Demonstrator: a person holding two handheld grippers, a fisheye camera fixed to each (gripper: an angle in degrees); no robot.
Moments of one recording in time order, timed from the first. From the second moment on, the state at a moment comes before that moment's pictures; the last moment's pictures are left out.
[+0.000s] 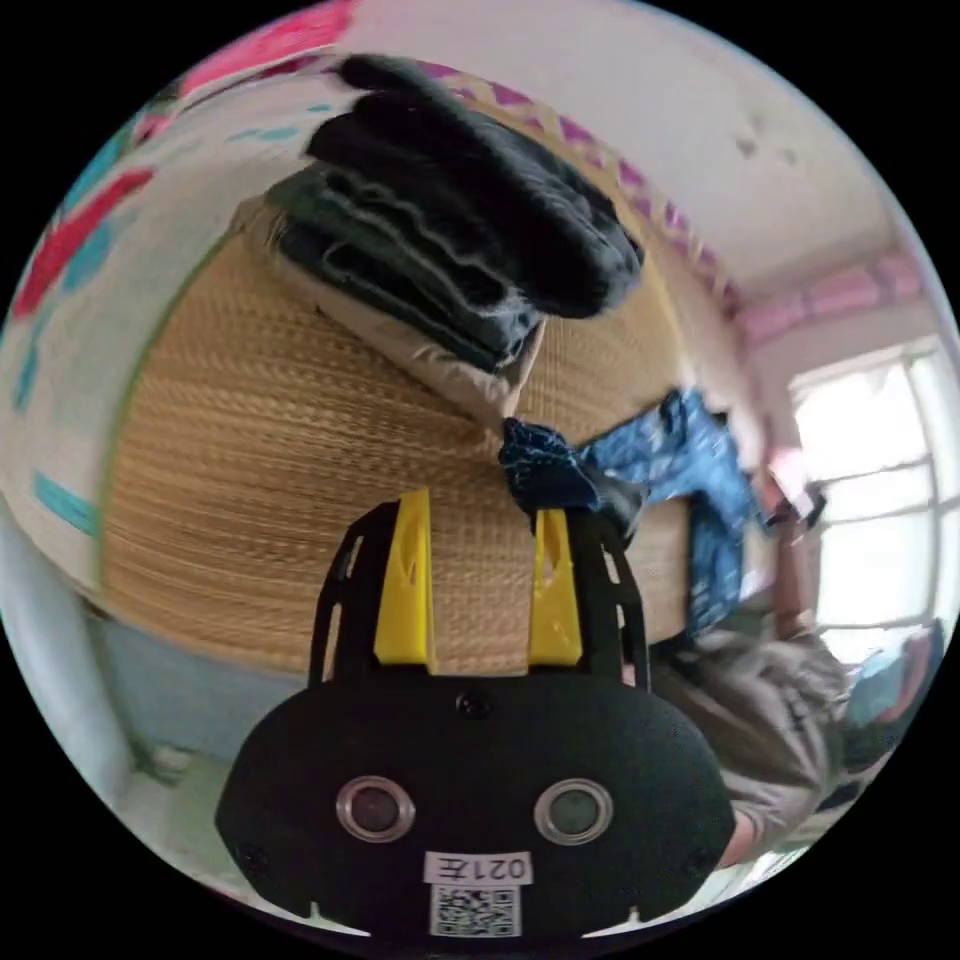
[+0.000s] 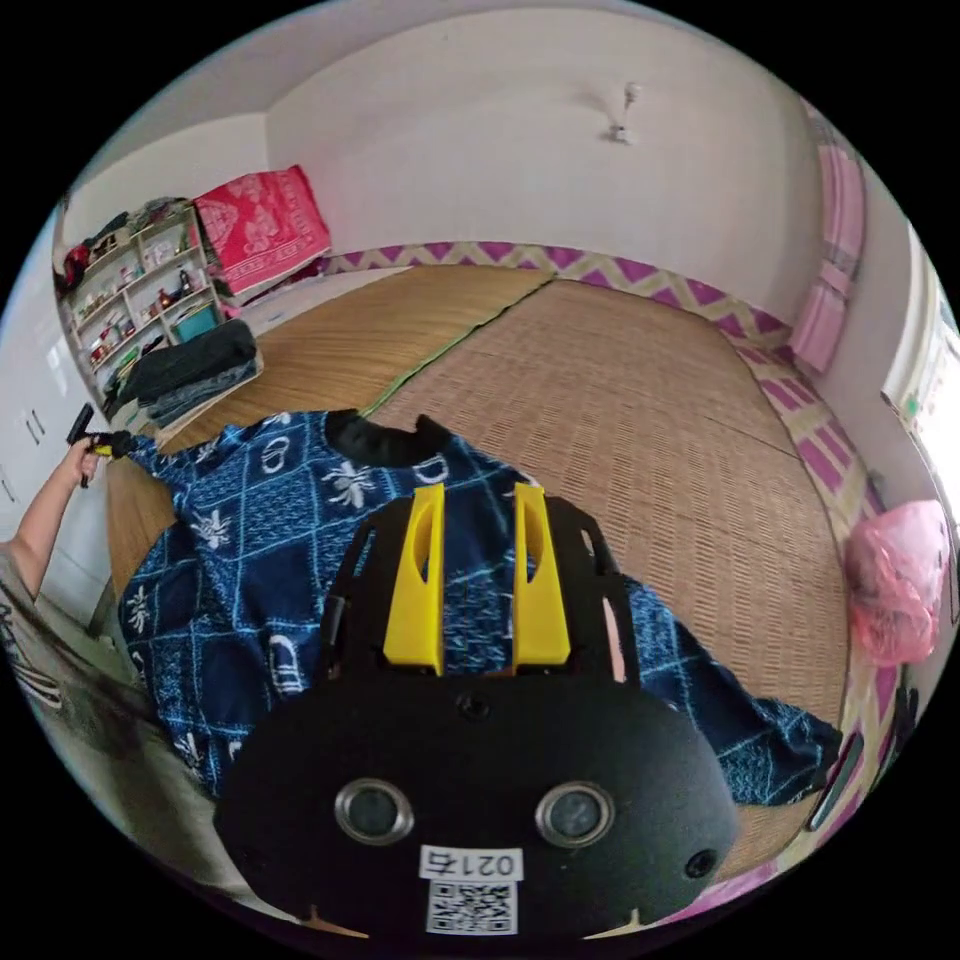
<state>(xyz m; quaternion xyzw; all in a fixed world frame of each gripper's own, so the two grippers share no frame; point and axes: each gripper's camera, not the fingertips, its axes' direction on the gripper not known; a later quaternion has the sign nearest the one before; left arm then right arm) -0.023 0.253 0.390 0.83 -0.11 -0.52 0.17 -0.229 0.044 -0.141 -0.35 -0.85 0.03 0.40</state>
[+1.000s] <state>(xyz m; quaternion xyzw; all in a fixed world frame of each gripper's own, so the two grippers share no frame) -0.009 0.424 -0.051 0.79 -0.35 -0.37 0.33 -0.426 0.112 -0.285 -0.32 -0.90 -0.15 0.24</state>
